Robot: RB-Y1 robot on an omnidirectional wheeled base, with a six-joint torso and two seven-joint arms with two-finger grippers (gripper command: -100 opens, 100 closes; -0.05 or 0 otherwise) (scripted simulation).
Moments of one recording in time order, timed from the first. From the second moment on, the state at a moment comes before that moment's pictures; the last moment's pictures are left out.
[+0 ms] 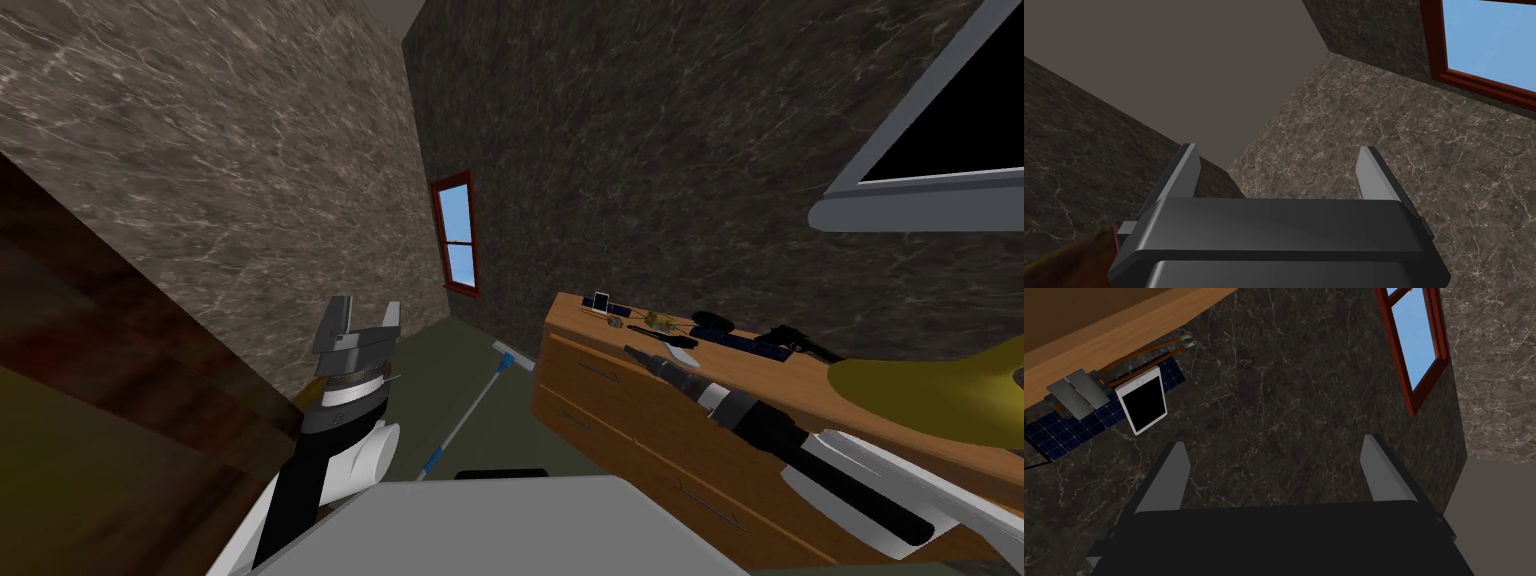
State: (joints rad) left arm 0.45 -0.03 0.07 -2.37 -0.07 -0.63 0.13; right arm 0.70 -1.05 -0.38 -1.79 0.23 -0.51 -0.18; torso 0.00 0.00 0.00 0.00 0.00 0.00
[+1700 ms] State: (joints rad) left arm 0.45 -0.03 0.07 -2.37 -0.07 -0.63 0.13; right arm 0.88 -1.56 -0.51 -1.39 0.54 -0.75 -0.27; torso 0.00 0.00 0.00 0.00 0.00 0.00
